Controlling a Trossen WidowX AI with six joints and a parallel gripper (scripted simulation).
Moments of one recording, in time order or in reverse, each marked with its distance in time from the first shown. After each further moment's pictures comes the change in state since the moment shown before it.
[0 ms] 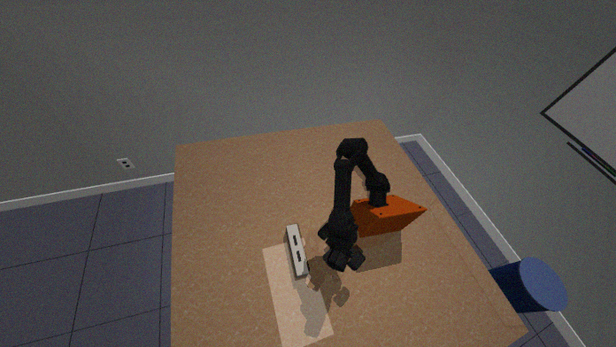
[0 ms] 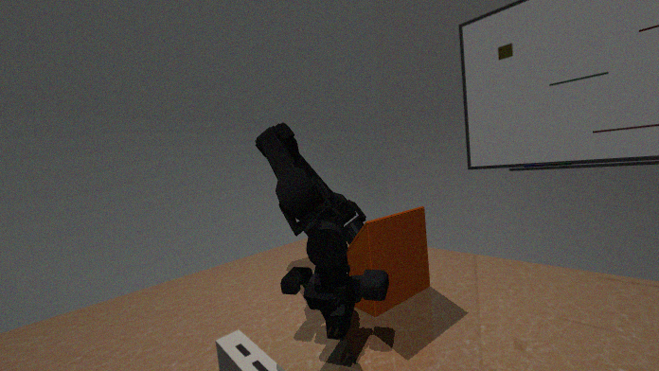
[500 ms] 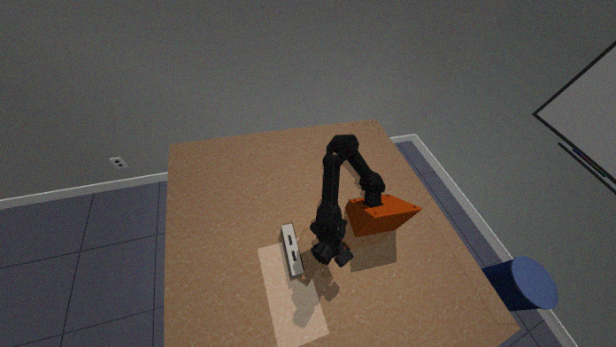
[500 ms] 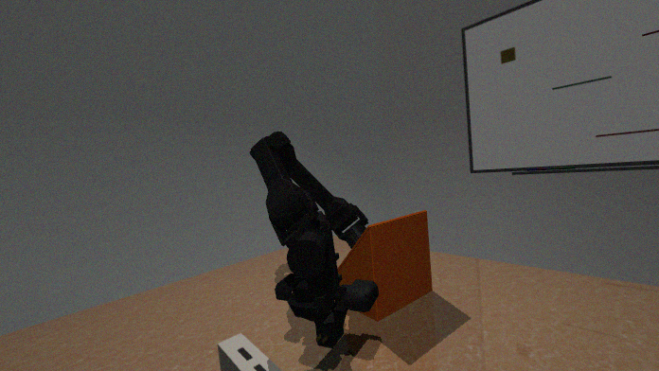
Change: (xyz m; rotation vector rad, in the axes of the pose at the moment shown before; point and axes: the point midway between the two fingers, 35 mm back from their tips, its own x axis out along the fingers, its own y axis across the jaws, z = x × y) arm 0.010 -0.023 0.000 0.137 0.001 0.027
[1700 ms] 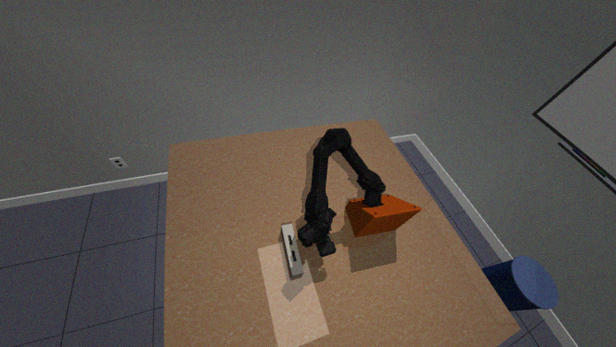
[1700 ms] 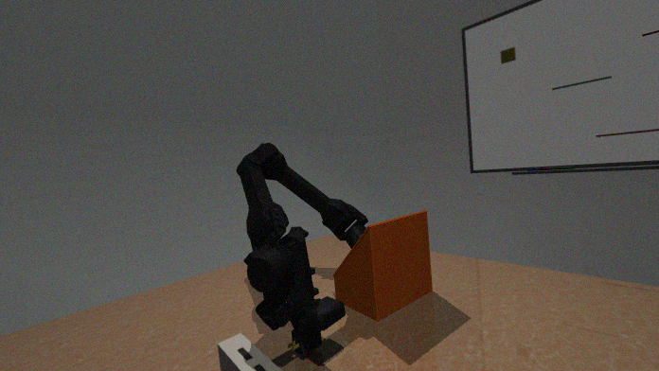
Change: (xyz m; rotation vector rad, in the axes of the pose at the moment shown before) arm 0.031 -0.059 -0.002 0.335 0.004 0.015
